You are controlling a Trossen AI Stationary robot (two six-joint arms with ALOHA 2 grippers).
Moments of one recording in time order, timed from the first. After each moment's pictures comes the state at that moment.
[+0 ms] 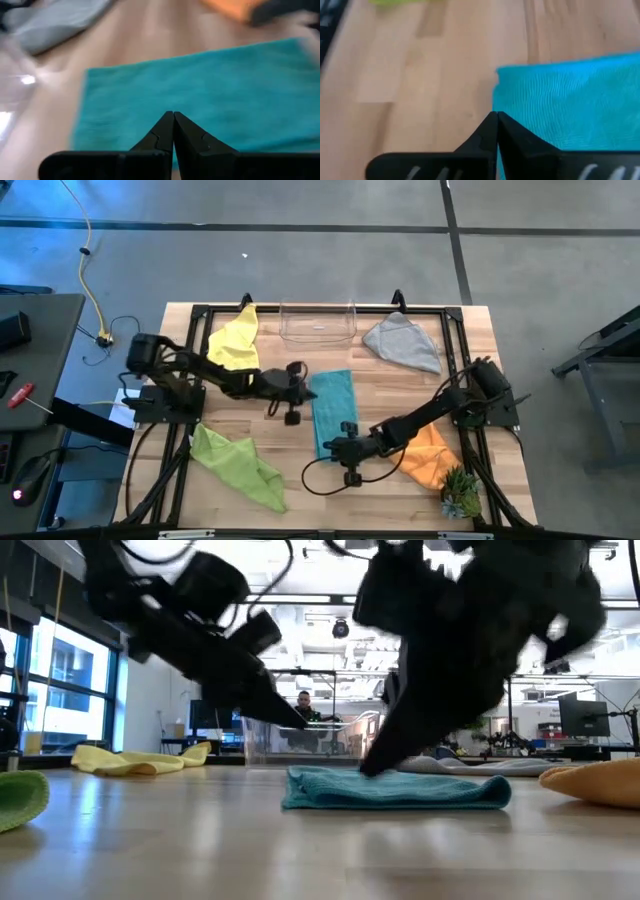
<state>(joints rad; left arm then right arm) 0.12 1.66 0.58 0.54 -0.05 0.10 0.43 1.90 1.03 0.05 0.12 0.37</state>
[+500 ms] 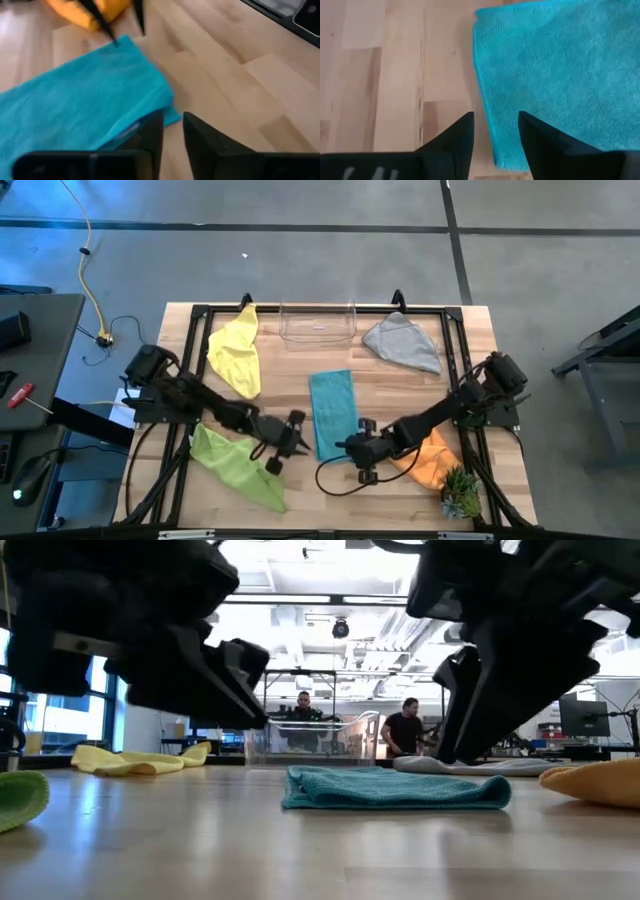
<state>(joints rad) -0.24 1.74 0.64 0.52 -0.03 0.14 0.48 1.78 1.00 -0.24 0.19 0.47</state>
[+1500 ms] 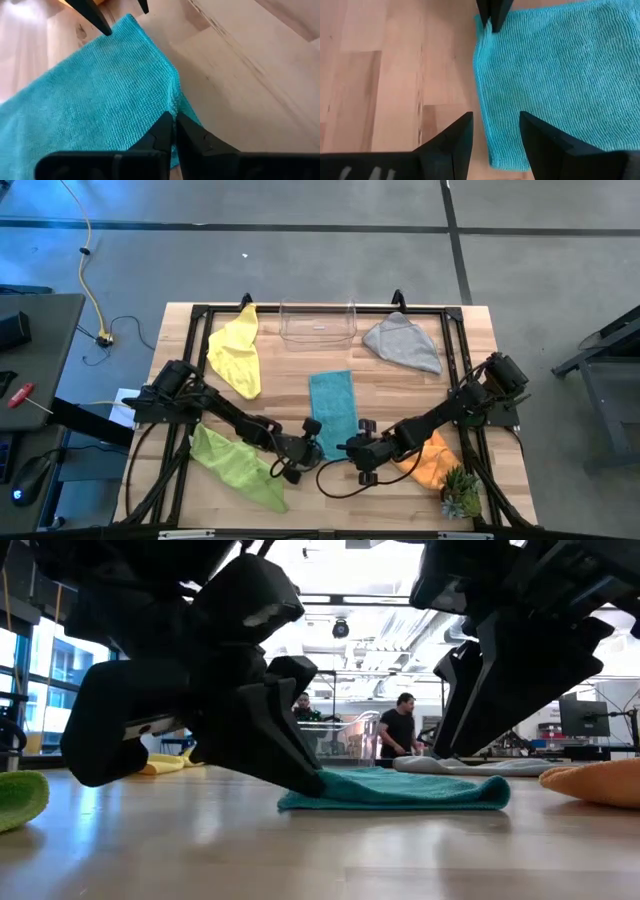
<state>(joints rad) -0.30 1.96 0.90 0.33 -0.23 0.23 0.50 1.78 1.00 -0.23 0.23 0.46</state>
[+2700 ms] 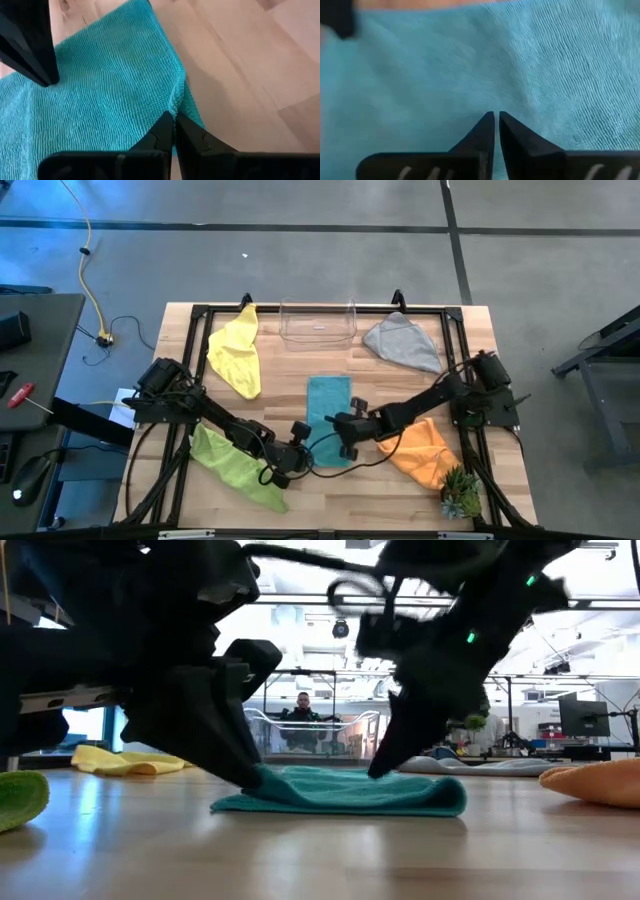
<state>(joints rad) -0.37 1.87 0.90 0.10 -0.28 0.13 0.31 1.89 1.00 -0.12 0.32 0.43</state>
